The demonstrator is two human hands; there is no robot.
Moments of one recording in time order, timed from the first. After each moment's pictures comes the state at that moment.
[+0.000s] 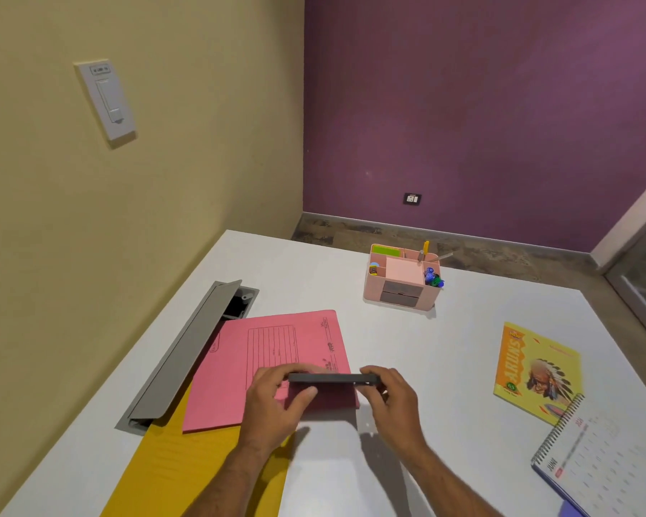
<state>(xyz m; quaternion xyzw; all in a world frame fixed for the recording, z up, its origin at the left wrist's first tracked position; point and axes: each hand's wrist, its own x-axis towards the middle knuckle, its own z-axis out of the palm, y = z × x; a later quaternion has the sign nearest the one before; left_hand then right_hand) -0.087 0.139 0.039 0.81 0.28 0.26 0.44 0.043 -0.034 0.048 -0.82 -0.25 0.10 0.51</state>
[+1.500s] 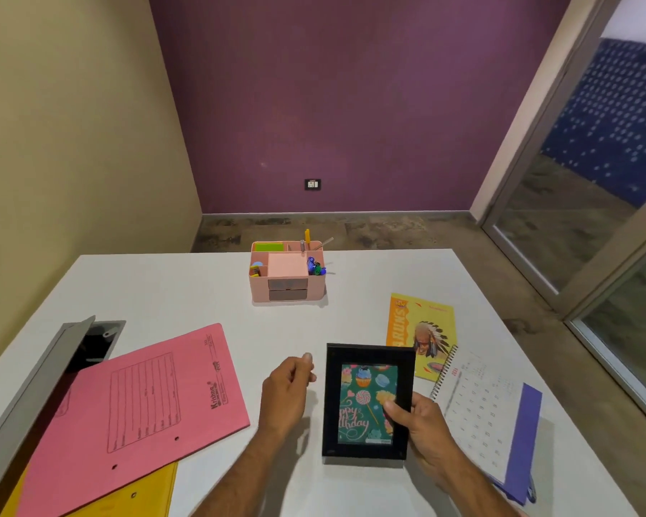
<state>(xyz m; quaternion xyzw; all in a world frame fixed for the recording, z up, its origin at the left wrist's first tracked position) 0.083 -0.013 0.043 0.76 0.26 0.10 0.59 0.125 -0.237 0.034 -0.63 0.09 0.24 0.73</state>
